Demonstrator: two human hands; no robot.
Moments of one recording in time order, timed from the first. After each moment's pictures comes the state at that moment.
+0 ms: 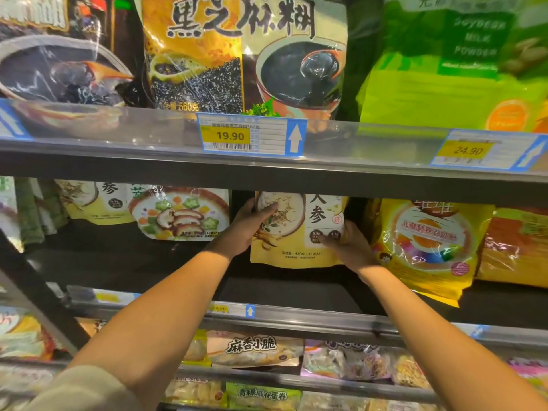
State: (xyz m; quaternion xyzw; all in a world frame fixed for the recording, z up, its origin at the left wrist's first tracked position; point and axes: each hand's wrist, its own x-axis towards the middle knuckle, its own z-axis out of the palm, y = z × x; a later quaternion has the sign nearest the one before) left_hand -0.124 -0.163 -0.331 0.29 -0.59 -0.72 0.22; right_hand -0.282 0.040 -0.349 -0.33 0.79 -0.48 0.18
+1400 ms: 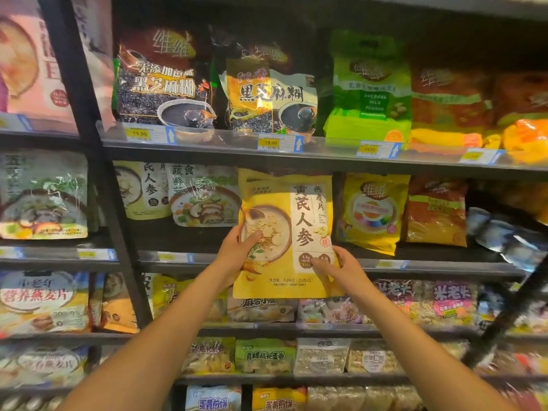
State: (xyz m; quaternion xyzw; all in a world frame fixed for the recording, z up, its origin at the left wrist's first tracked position) left_hand 0.101 -0.006 -0.305 0.25 -0.62 -0.68 0.29; right_hand -0.059 0.217 -0.311 -0.30 0.72 -0.58 0.24
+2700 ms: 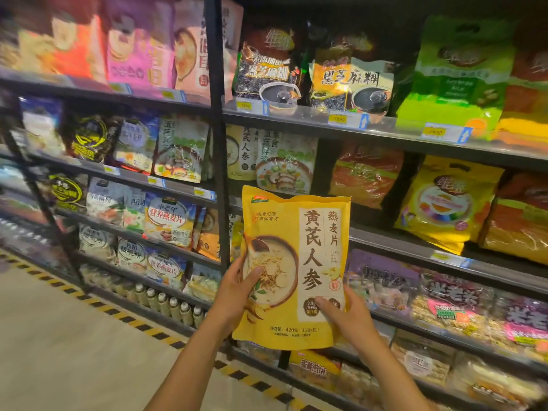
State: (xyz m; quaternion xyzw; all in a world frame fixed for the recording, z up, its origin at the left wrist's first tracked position) left_hand 0.302 0.182 -0.376 0.35 -0.55 -0.65 0.40; right_hand 0.080 0.317 -0.389 -0.39 0.64 -0.55 0.36
